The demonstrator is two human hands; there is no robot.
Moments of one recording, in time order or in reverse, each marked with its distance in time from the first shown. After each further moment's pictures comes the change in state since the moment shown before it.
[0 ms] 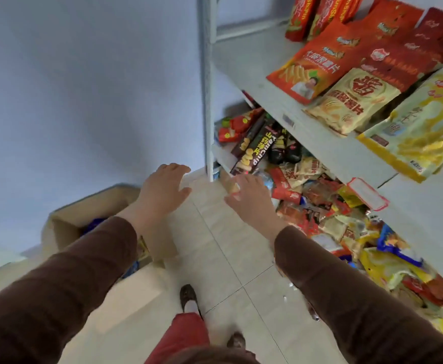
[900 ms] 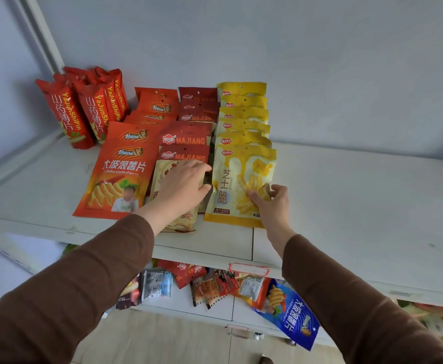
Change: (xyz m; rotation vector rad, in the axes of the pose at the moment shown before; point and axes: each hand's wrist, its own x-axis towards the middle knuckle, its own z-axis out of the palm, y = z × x) left_hand 0.277 0.382 -0.021 0.042 0.078 1.026; right_hand 0.015 0.242 -0.207 0.806 1.081 0.979
